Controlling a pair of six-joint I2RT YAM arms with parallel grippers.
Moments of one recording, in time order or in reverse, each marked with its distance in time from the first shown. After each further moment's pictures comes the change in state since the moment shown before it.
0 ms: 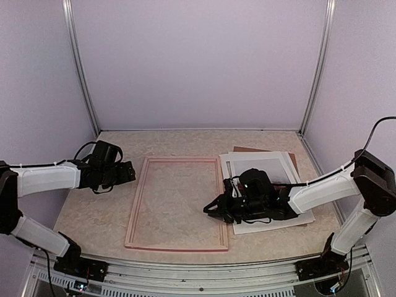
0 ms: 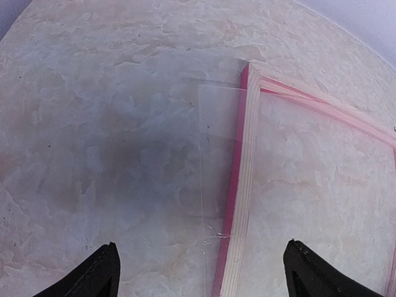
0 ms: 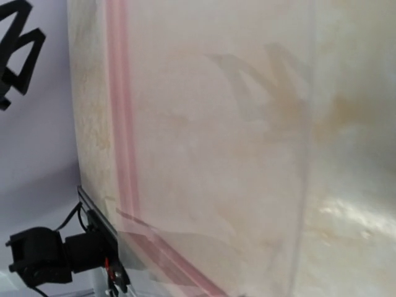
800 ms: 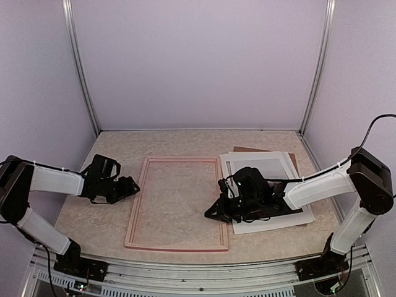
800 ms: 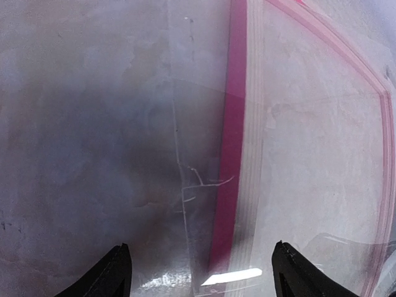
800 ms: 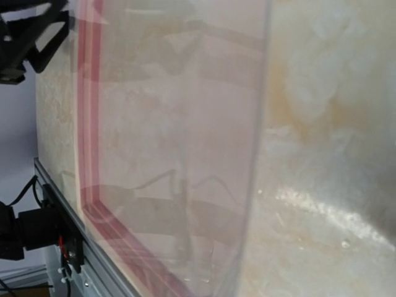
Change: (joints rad) left arm 0.108 0.101 -0.155 0.177 0.371 -0.011; right arm -0.006 0.040 0.090 -0.158 -0.040 -0.167
